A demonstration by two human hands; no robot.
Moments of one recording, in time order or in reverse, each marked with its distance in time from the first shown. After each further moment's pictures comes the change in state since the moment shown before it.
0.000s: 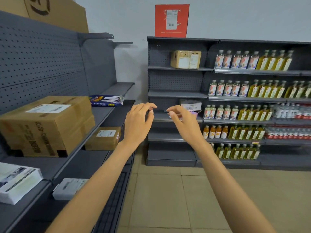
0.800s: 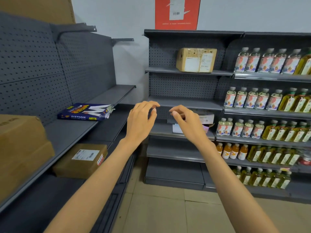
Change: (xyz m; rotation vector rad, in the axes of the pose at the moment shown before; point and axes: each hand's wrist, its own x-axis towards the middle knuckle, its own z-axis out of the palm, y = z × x) left_hand 0.211 -0.087 0.241 0.057 0.005 -0.021; right_hand 0.274 0.222 0.023 0.015 -0.057 -0.026
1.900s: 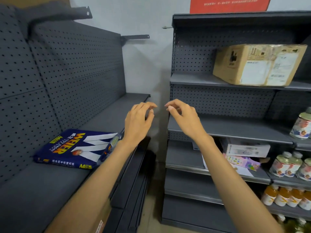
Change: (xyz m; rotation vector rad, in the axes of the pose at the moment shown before) left_hand 0.255 -0.327 0.146 0.060 0.008 -0.073; right_hand 0.376 0.092 0.228 0.001 -0.072 -0.065
